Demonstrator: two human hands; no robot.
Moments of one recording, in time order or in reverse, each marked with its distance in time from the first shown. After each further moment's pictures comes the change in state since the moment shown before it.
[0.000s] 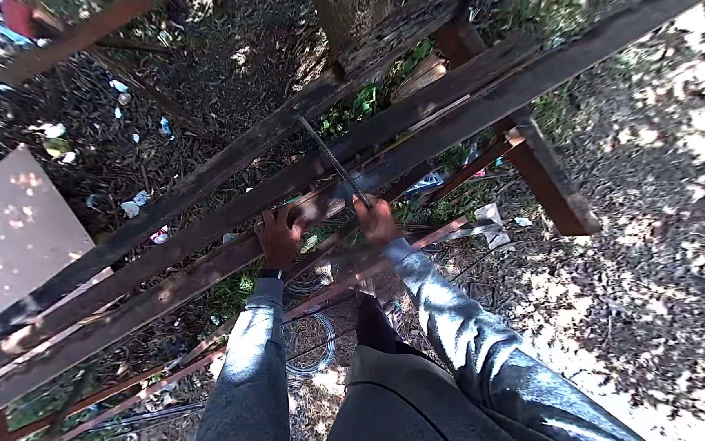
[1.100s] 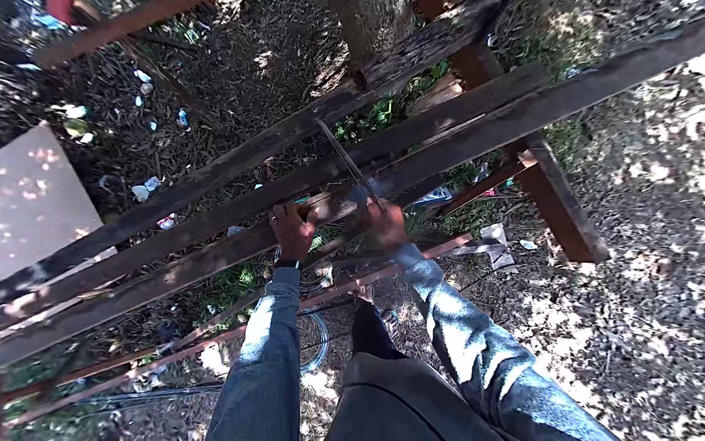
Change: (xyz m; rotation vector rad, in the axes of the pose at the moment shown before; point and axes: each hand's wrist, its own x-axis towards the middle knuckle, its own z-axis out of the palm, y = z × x) left_hand -0.003 0.018 0.010 -0.020 0.100 -0.128; right_hand 0.011 0.005 -0.003 0.013 -0.035 0.051
